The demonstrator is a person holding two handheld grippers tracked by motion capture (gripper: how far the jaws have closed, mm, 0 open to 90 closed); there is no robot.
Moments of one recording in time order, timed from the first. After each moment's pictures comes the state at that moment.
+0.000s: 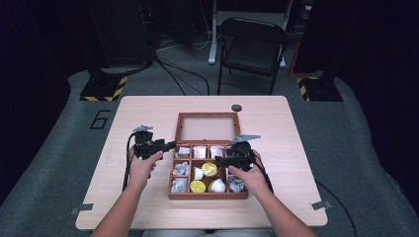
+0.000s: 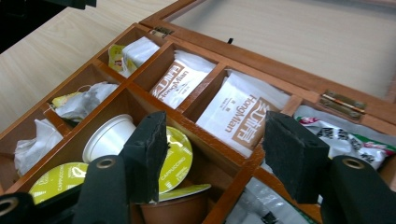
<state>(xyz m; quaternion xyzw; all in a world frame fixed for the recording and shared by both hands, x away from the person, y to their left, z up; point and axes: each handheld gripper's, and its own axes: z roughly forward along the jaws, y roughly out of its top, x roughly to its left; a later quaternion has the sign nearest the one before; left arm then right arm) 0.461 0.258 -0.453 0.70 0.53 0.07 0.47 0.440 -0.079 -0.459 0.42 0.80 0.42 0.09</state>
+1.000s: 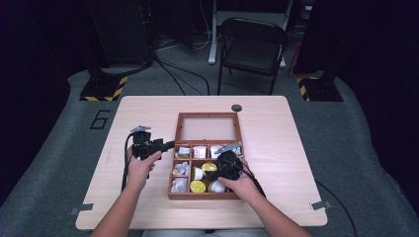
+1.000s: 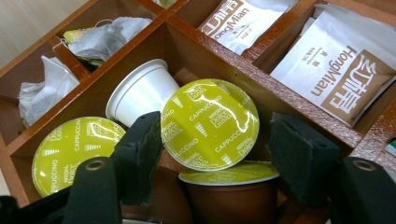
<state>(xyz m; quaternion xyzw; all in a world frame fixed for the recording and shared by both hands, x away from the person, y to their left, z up) 0.456 0.262 -0.450 0.69 0.54 0.08 0.48 0.426 -0.043 -0.483 0.39 0.85 0.35 0.05</state>
